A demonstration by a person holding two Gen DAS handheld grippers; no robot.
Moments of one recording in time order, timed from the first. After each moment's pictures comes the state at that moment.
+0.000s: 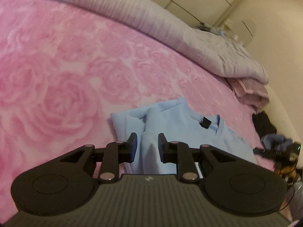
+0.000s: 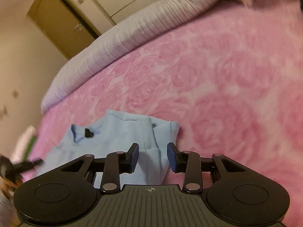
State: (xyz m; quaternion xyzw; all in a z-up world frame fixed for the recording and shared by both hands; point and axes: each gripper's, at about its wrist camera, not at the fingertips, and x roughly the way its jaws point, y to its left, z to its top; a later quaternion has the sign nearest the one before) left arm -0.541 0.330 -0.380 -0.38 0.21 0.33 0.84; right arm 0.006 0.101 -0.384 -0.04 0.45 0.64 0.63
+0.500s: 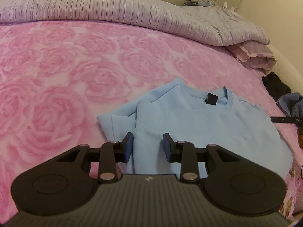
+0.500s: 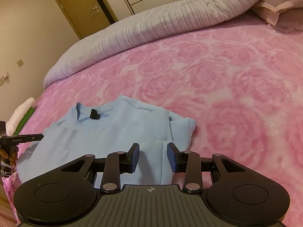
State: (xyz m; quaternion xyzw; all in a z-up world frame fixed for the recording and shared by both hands) left arm -0.500 0.324 -0.386 -0.29 0.30 0.32 0.85; right arm -0.031 0.109 -0.380 -0.11 0.41 0.66 0.61
